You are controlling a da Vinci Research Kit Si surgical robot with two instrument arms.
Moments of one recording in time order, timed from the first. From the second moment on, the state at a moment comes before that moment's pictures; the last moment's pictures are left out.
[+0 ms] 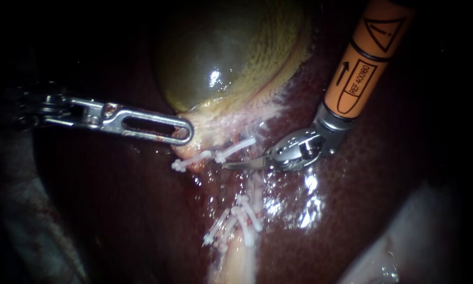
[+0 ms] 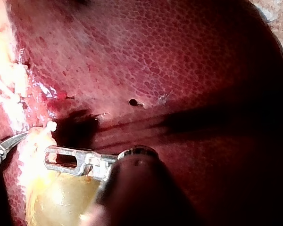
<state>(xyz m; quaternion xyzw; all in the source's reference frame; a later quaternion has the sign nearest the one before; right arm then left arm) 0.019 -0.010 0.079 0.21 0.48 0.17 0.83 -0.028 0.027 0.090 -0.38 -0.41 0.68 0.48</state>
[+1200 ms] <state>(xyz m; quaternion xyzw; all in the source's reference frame) 0.016 -0.011 0.077 0.22 0.49 0.16 0.83 -0.028 0.027 0.090 -0.38 -0.41 0.68 0.48</state>
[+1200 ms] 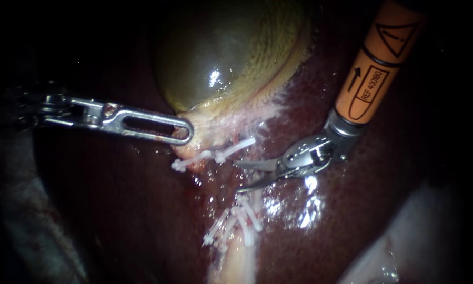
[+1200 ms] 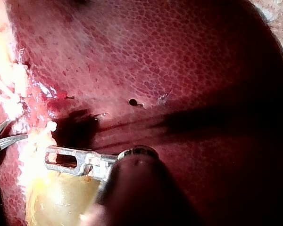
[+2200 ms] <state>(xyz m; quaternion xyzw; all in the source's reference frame) 0.006 -0.007 0.073 0.19 0.52 0.10 0.83 -0.028 0.027 0.090 -0.39 -0.41 0.68 0.48</state>
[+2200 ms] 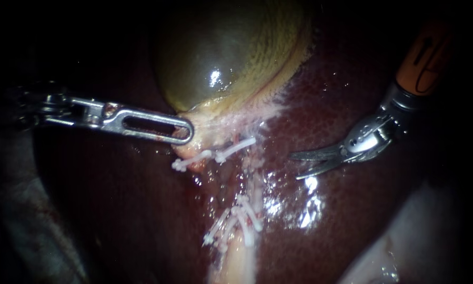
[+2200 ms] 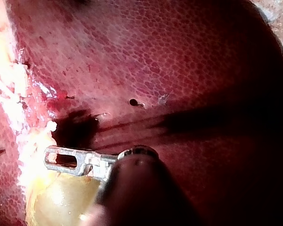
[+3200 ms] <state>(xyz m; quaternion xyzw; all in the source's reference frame) 0.006 -0.007 0.073 0.19 0.52 0.10 0.83 -0.036 0.024 0.096 -0.39 -0.39 0.68 0.48</state>
